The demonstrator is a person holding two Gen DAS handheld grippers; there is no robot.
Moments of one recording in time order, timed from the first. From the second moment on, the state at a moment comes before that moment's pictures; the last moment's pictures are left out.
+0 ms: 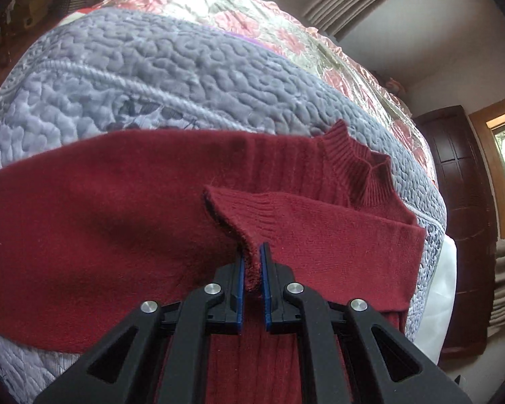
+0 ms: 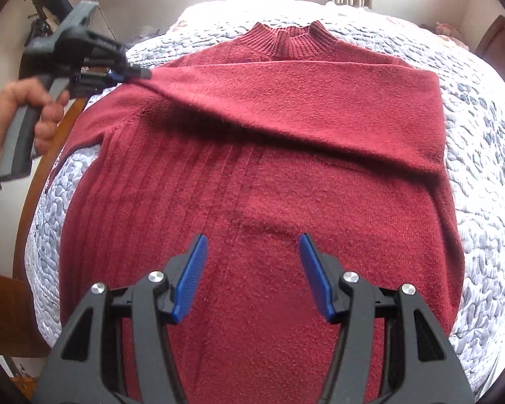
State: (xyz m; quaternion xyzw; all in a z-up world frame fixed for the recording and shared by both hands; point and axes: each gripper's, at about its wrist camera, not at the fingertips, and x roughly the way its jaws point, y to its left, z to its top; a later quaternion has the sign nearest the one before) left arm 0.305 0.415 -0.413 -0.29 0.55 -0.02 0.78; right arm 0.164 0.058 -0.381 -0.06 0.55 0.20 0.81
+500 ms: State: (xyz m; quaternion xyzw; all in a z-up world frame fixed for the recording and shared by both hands) left arm 0.278 0.427 -0.398 -0.33 0.51 -0.01 0.79; right arm 0.176 0.064 -0.380 -0.06 0.55 0.20 0.81
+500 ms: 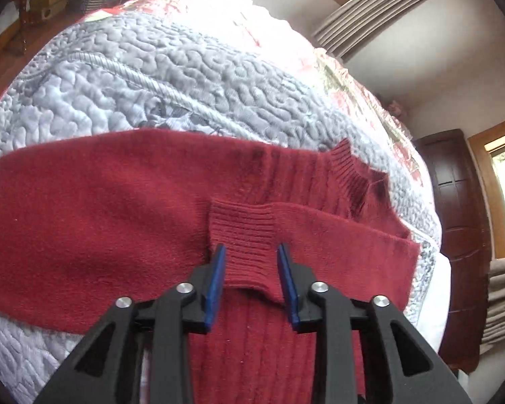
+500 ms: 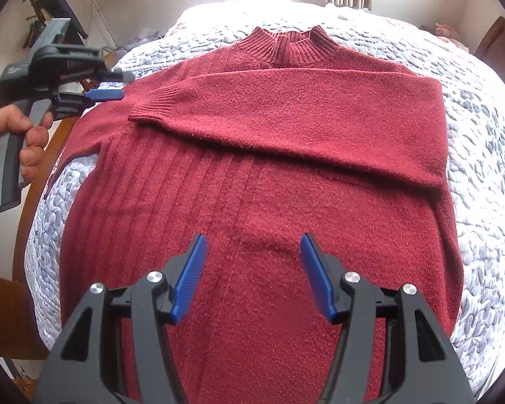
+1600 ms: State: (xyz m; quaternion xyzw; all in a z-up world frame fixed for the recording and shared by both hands) left arm -0.004 0.761 -0.538 -0.63 0.33 0.35 0.61; right arm 0.157 0.171 -0.366 -0.13 0.54 0.29 0.78
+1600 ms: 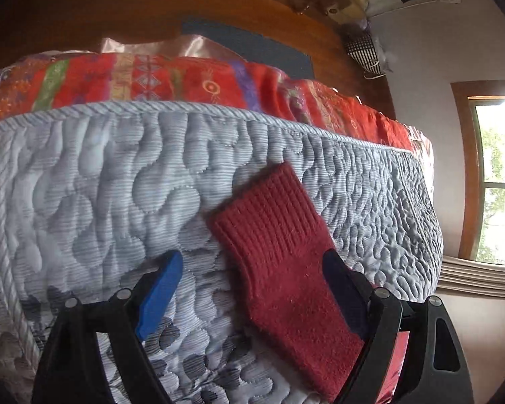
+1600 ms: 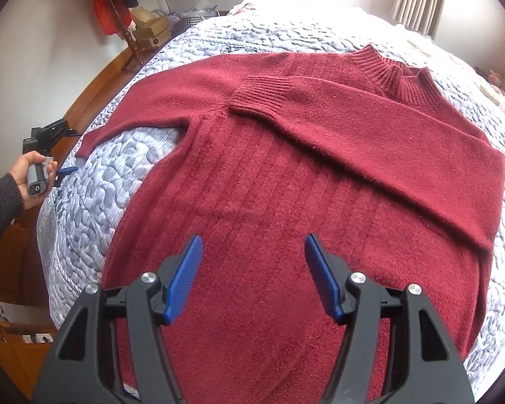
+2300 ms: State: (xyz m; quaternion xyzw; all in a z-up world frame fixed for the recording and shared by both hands) left arm 0.064 0.722 -0.395 -0.47 0.32 0.30 0.77; right arm 0.152 0.148 -0.343 -0.12 0.53 0.28 0.79
